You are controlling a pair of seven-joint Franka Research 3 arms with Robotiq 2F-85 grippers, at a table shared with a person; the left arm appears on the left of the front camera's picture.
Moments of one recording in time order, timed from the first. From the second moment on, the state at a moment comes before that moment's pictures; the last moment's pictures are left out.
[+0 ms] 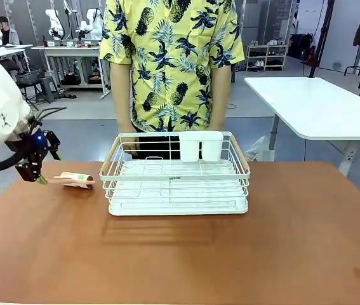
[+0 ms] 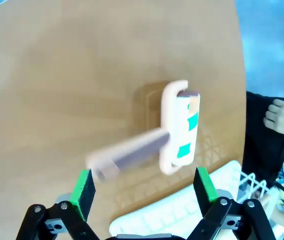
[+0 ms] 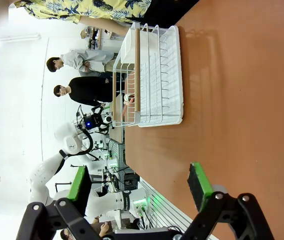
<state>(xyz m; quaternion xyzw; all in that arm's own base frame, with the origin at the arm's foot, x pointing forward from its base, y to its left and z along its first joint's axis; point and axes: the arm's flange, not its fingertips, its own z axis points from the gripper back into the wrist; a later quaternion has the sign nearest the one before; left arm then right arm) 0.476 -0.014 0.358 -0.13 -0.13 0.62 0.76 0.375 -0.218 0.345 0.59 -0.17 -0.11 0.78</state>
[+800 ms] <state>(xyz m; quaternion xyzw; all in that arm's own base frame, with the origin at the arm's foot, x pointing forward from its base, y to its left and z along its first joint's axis) 0.469 -0.027 0.390 -0.12 -0.12 0.62 0.76 0.375 -0.218 0.345 0.59 -0.17 -0.11 0.78</state>
